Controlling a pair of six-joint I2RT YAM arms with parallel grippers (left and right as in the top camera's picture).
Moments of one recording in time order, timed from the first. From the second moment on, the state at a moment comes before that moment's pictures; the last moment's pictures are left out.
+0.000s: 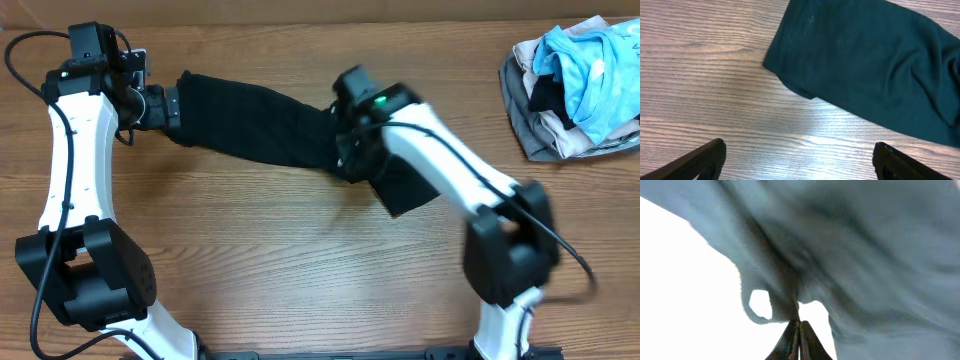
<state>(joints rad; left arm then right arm) 0.21 1.88 1.72 -1.02 0.07 0.05 0.49 1.98 1.71 -1.07 -0.04 0.19</state>
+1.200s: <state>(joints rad) 0.21 1.88 1.72 -1.02 0.07 0.05 0.29 1.93 1.61 -0.84 -0.12 0.25</state>
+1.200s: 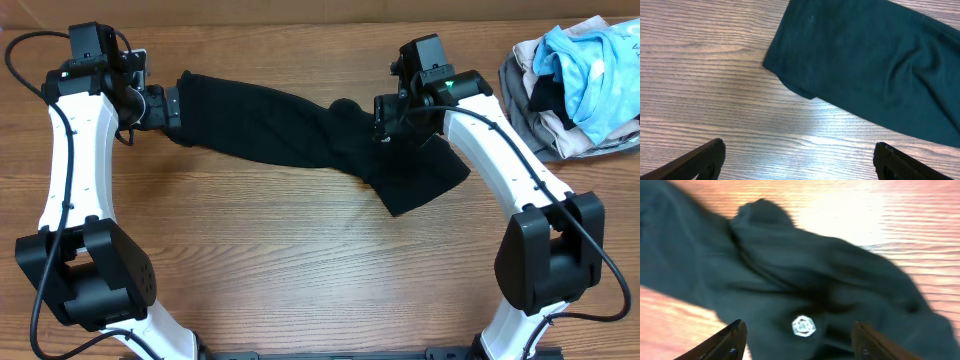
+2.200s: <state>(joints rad) 0.20 1.88 1.72 -1.02 0.07 0.05 0.50 2.10 1.56 -0.66 0.11 0.12</state>
